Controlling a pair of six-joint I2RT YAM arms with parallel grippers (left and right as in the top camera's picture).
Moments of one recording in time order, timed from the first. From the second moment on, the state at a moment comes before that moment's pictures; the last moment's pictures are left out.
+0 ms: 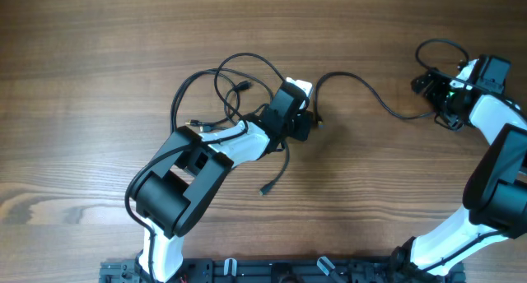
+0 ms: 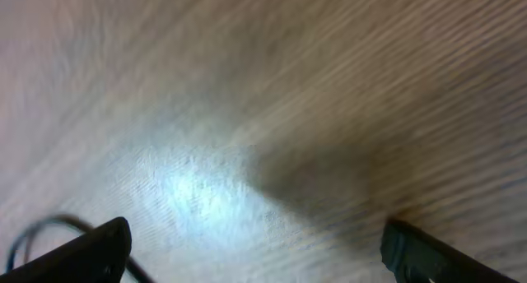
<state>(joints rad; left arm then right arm) -0.69 2.03 1.08 0.09 0.10 -0.34 -0.41 1.91 1.11 -0.32 -0.33 0.31</state>
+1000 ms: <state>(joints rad) -0.69 2.03 1.08 0.08 0.10 -0.34 -0.41 1.56 1.10 -0.69 -0.32 0.11</state>
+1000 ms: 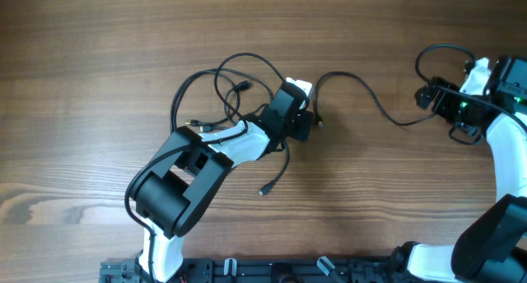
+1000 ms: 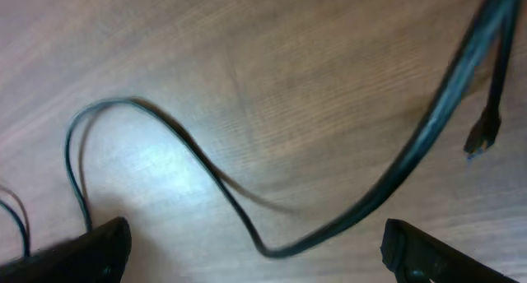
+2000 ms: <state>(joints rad) -0.69 2.03 1.08 0.08 0.10 -0.34 -0.46 1.70 1.10 -0.51 -0.69 -0.11</state>
